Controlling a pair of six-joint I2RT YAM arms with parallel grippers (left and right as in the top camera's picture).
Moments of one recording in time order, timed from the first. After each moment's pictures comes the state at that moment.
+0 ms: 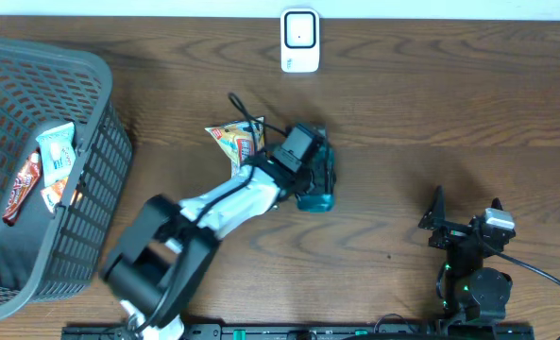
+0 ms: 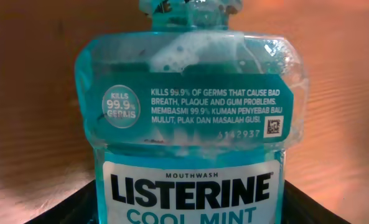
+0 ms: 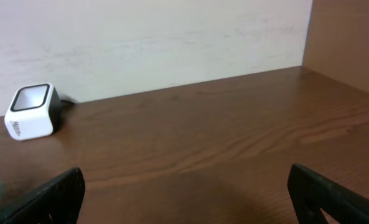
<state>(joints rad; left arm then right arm) -0.68 1.87 1.09 -0.27 0.19 -0.69 -0.03 0.01 0.01 -0.05 0.17 0.12</state>
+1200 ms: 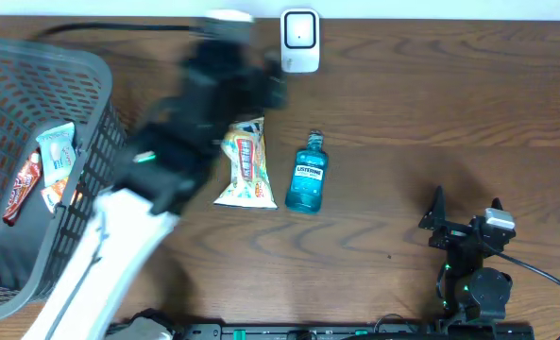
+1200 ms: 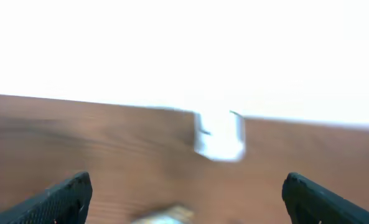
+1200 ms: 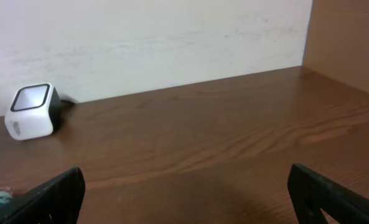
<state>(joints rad) -0.45 1.34 1.53 -0.63 -0.31 -0.32 -0.03 0.01 0.01 -0.05 0.17 0.12</state>
